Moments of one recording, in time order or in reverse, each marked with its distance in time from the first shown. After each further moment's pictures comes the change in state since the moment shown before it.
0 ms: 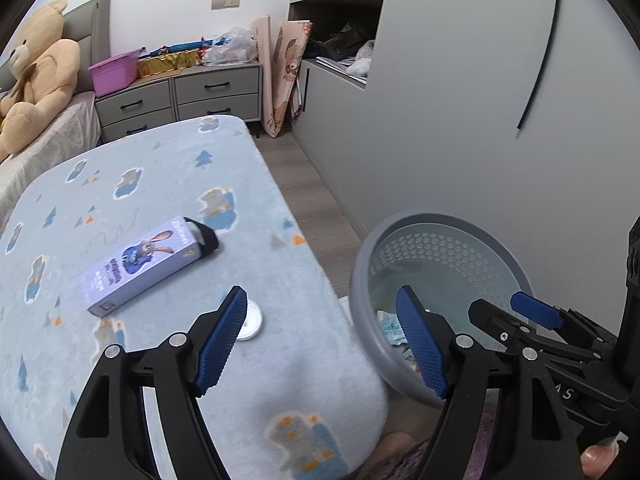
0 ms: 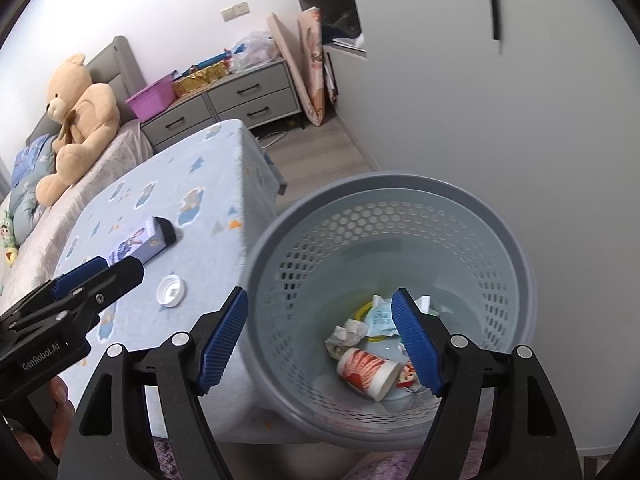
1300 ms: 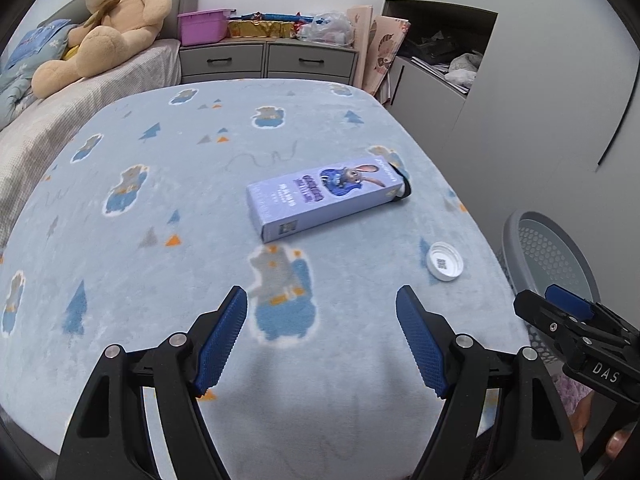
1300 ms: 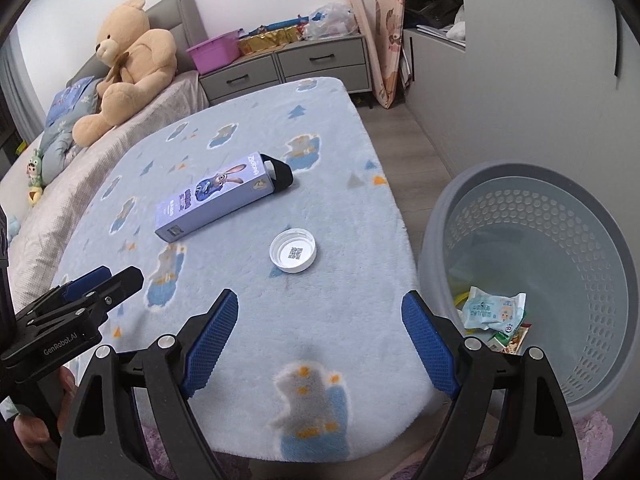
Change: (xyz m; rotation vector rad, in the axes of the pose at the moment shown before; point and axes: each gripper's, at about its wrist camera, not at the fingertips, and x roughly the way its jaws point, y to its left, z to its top) left arm -0.025 0.170 -0.066 -0.198 0.028 0.136; right arm 0.044 0.135 -0.035 -0.169 0.072 0.104
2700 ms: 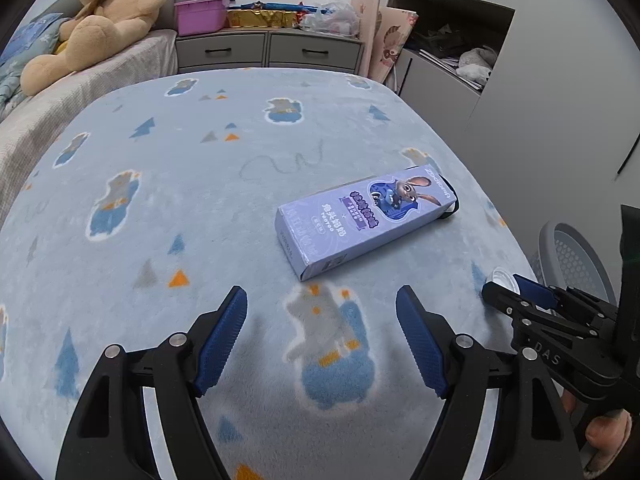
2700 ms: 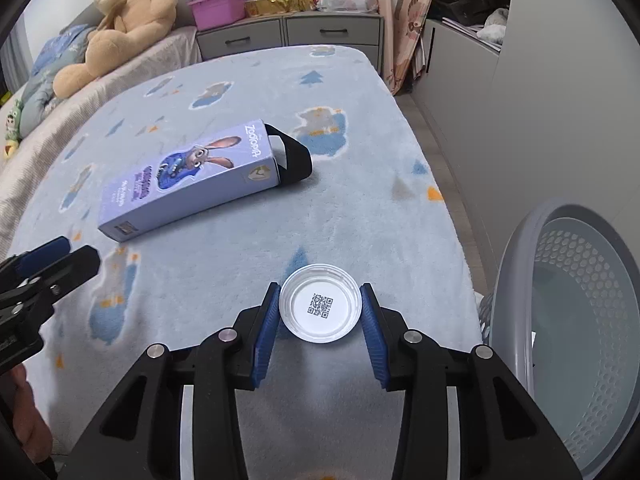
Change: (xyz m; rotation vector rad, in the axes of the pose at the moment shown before) left arm 0.050 0.037 0.031 0.009 0.036 -0.028; right arm 0.085 0.034 0.027 -0.118 0.084 -0.097
